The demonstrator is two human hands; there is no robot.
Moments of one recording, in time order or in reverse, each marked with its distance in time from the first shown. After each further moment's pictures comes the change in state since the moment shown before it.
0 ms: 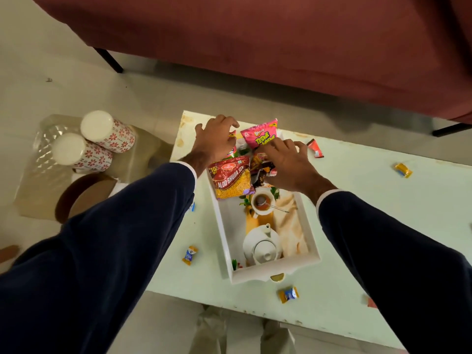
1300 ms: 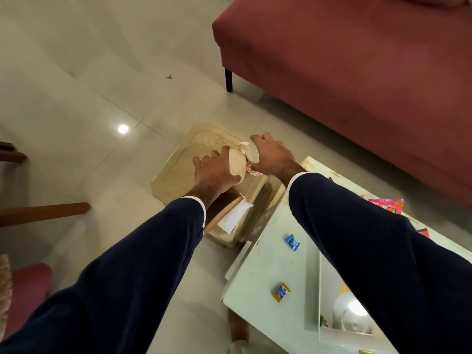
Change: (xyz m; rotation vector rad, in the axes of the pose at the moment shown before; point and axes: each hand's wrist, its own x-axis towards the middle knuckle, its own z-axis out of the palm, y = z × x) left_hand -0.150 -0.270 -0.138 0.136 0.100 -0.505; right_hand 0.221 -0.351 -0.023 -0.022 -0.079 -0.149
